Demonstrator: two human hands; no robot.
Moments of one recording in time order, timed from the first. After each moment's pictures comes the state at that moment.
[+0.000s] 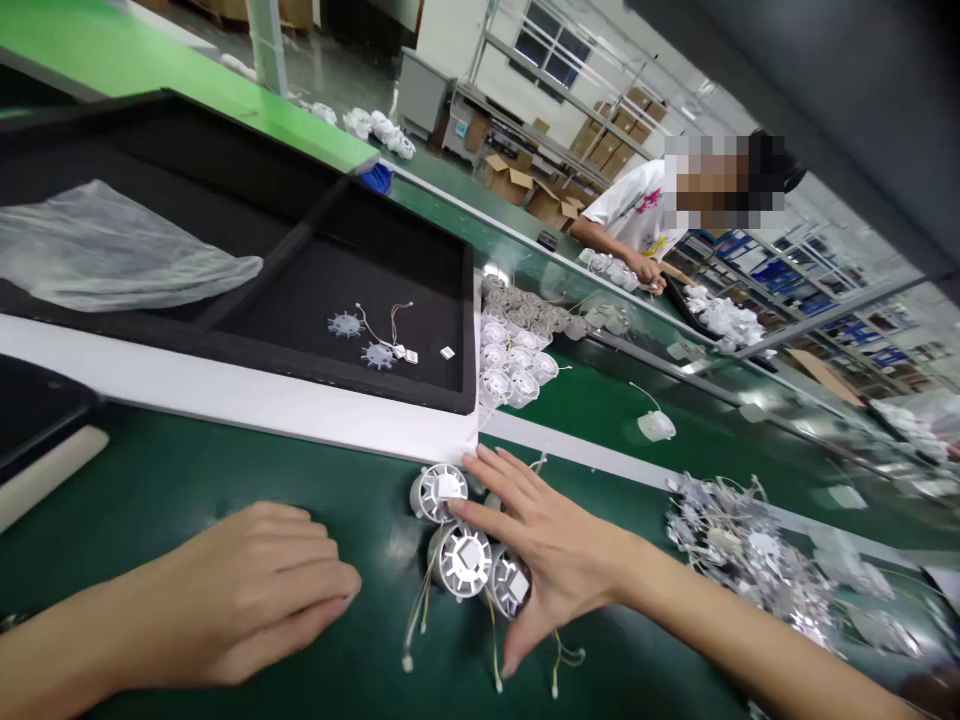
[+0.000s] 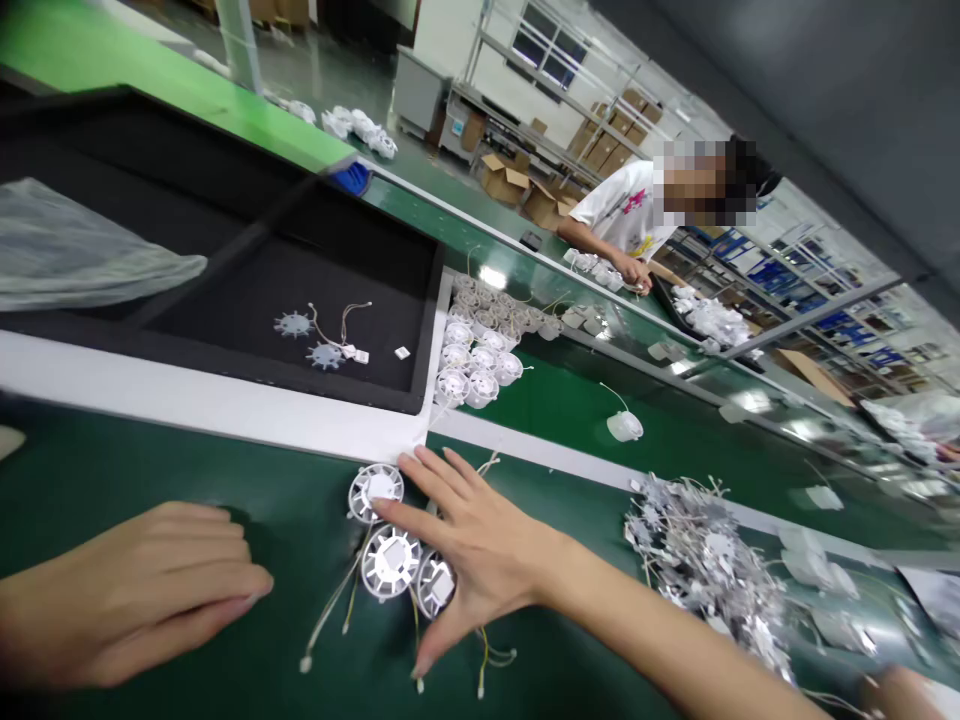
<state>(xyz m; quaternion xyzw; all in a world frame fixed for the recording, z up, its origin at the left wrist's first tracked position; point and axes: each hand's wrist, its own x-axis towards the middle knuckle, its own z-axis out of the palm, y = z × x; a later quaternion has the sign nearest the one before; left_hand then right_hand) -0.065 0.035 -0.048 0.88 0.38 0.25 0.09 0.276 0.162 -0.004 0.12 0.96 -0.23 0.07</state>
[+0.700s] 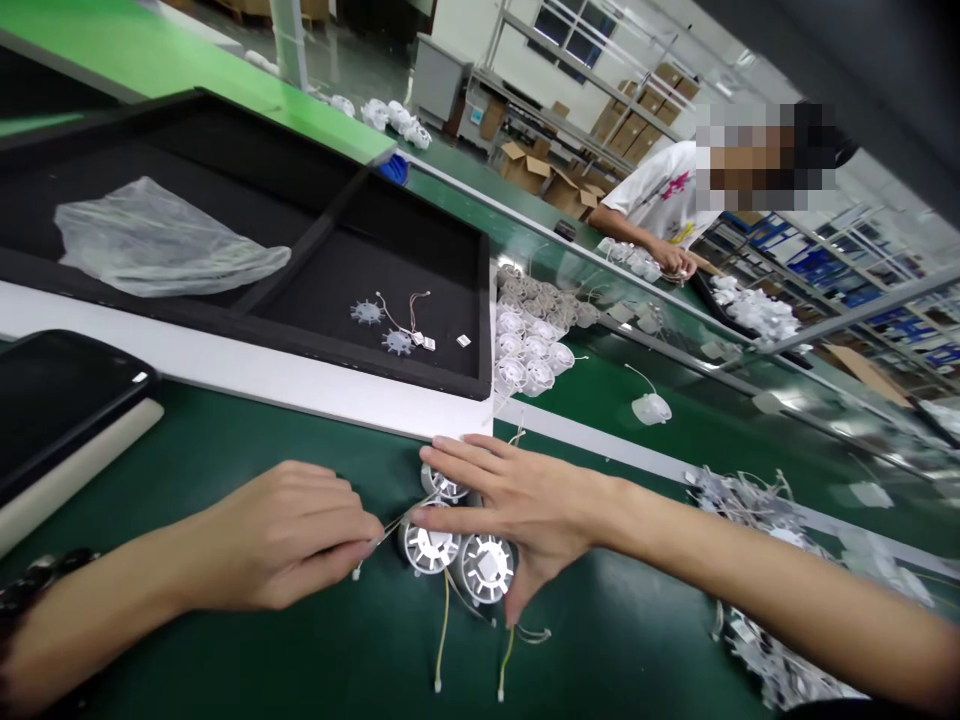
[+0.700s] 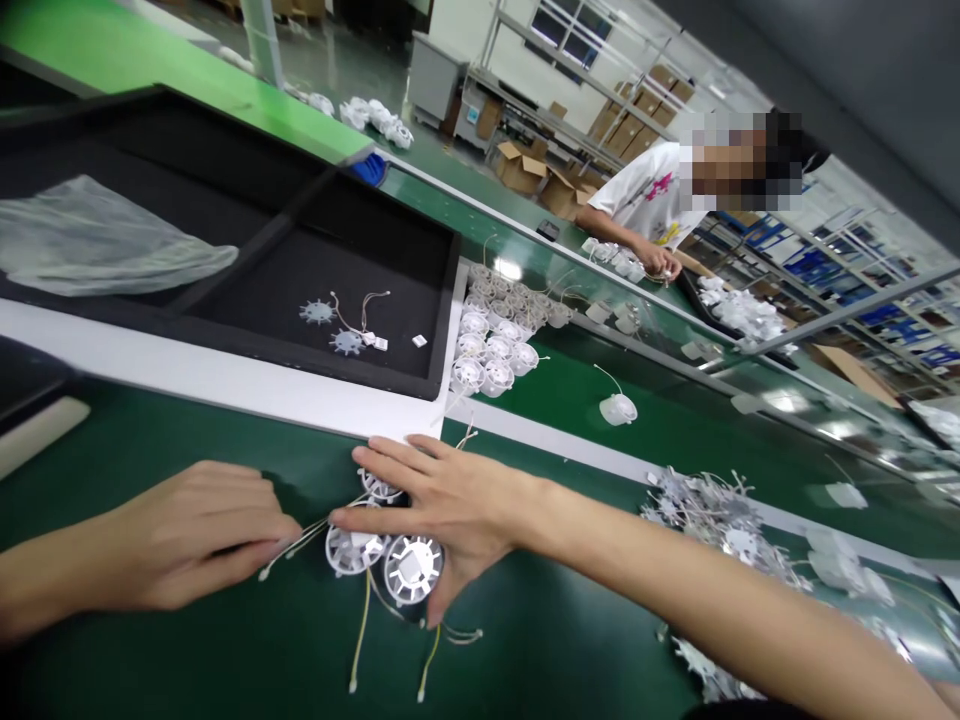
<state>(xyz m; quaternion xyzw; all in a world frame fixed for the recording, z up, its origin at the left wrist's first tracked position) -0.069 0.044 -0.040 0.88 0.31 0.35 0.11 0.226 0.184 0.005 -0.07 0.98 -0.13 0.12</state>
